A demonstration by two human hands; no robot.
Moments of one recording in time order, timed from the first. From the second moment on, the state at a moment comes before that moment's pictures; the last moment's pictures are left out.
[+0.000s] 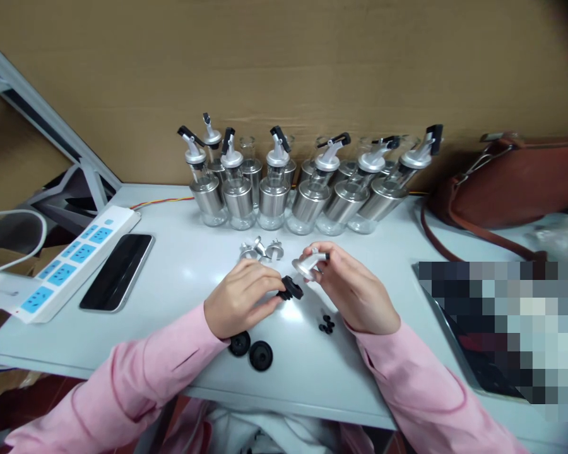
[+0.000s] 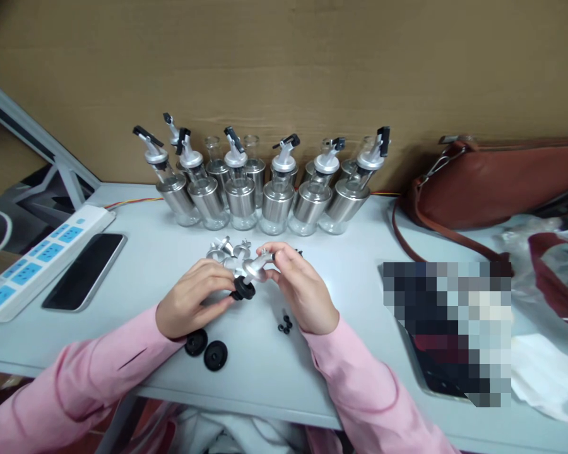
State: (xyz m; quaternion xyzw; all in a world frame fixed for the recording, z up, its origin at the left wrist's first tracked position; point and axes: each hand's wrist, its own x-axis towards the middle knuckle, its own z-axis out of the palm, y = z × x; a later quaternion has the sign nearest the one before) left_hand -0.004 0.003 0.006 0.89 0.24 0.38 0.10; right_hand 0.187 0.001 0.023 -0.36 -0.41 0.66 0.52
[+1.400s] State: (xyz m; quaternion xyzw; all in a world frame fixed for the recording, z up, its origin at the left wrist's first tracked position) left_hand -0.006 0.007 0.003 0.89 0.24 0.37 0.11; right_hand 0.185 -0.002 0.019 -0.33 -0.38 0.74 0.44
